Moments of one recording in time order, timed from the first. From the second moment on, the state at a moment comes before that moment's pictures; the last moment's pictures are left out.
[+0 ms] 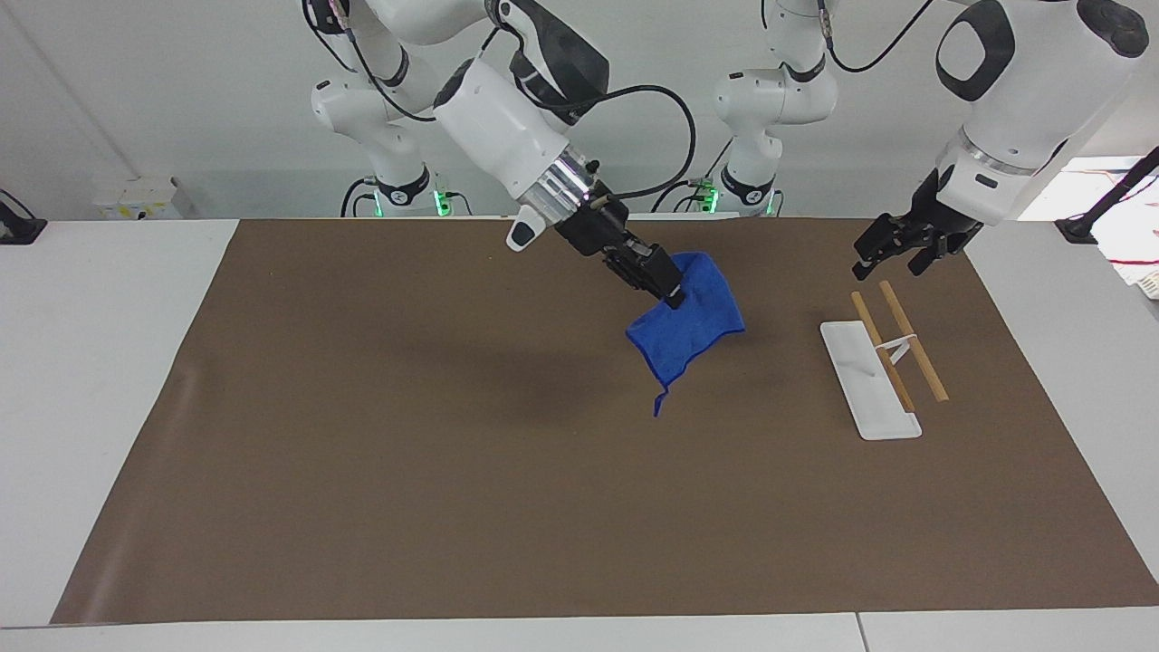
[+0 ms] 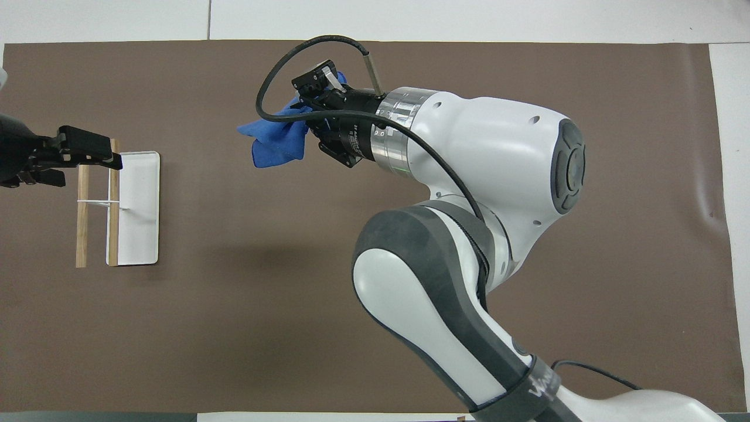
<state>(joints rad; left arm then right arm) -0.08 0.00 0.03 -1.65 -0.20 1.66 -0.23 0.48 0.28 0.14 -1.57 0.70 2.62 1.11</state>
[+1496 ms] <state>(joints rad) -0.24 0.07 0.02 -1.74 -0.64 1.98 -1.06 0.56 0.30 0.13 -1.57 0.70 2.66 1.14</state>
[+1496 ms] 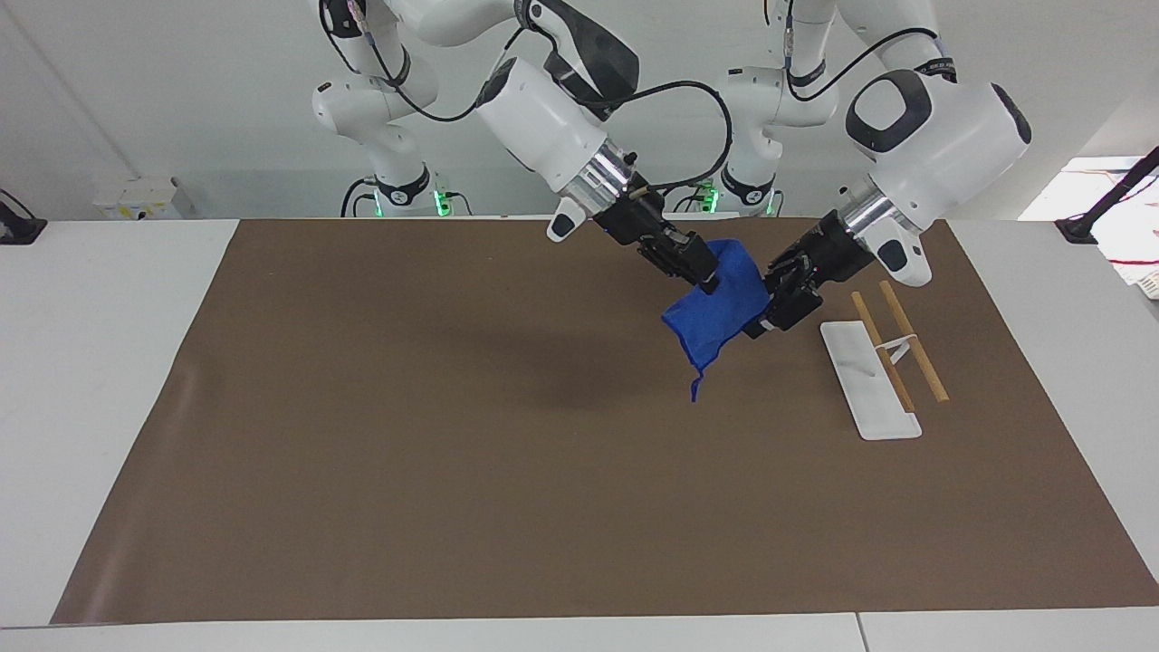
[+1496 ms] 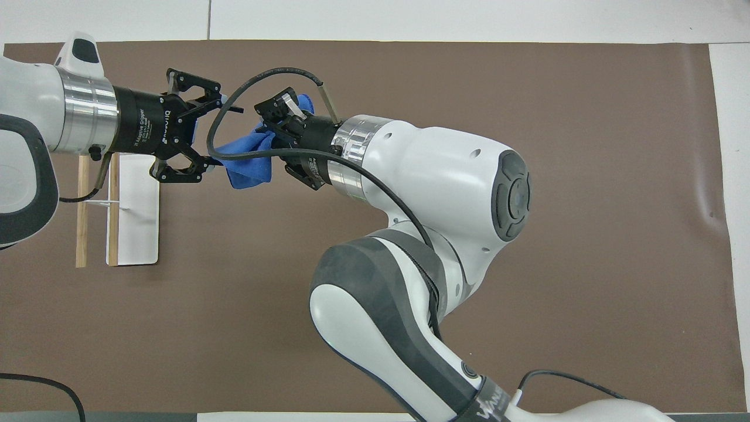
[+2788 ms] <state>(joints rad) -0.24 0.05 0.04 -1.72 -0.38 2.01 -1.12 0.34 0.31 0.12 -1.59 0.40 2.51 0.75</state>
